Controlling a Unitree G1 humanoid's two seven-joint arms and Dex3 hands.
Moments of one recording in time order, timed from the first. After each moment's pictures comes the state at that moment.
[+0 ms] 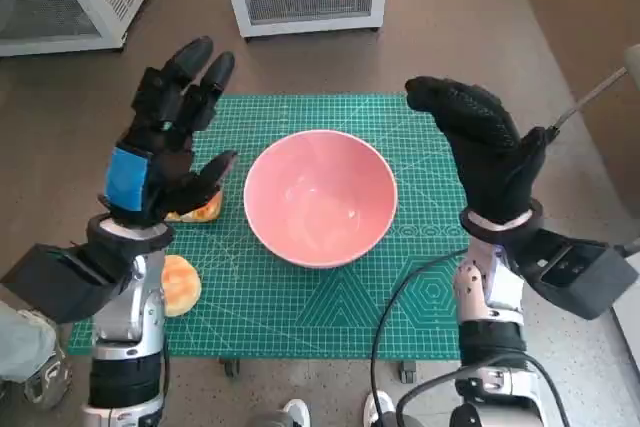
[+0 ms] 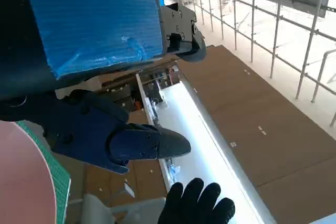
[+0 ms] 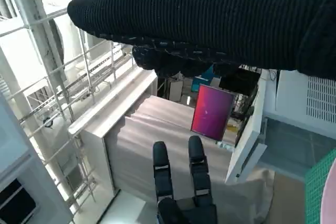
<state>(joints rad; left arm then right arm) -0.39 0.28 0.18 -0.03 -0.23 -0.28 -0.32 -0.67 -0.02 -0.20 0.57 0.45 -0.72 0.73</state>
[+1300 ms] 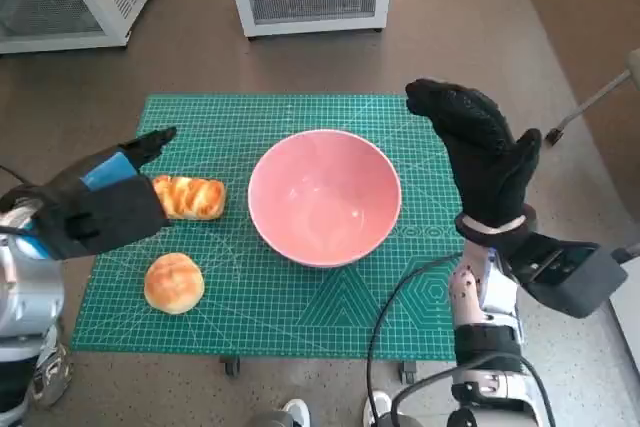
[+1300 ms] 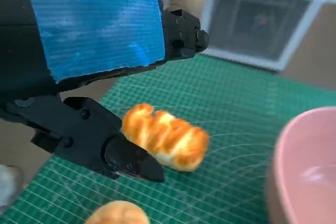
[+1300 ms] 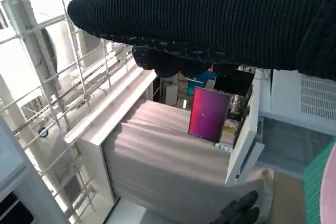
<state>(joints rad) -0.43 0.85 -0.10 -0.06 0.44 0.46 -0.60 -0.65 -0.01 -0.19 0.59 0.44 -0.72 0.68</state>
